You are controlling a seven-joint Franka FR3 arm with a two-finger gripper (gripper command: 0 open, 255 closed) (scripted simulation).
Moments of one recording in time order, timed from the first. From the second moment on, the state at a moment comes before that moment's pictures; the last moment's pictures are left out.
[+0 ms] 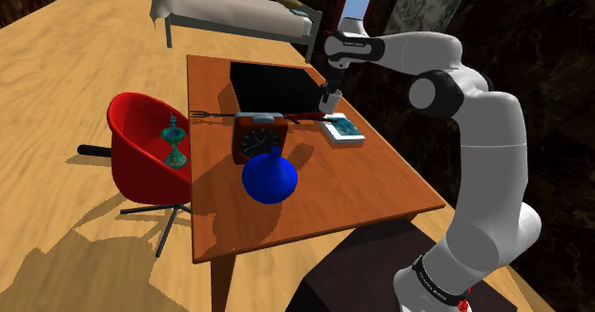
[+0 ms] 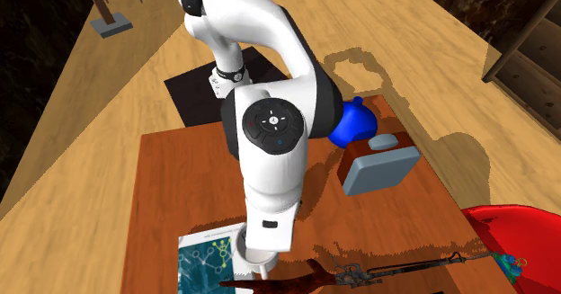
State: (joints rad) arm -0.28 0.66 -0.10 -1.19 0.03 1.89 -0.46
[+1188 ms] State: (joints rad) arm -0.28 0.72 -0.09 -1.32 0.03 2.09 -0.46
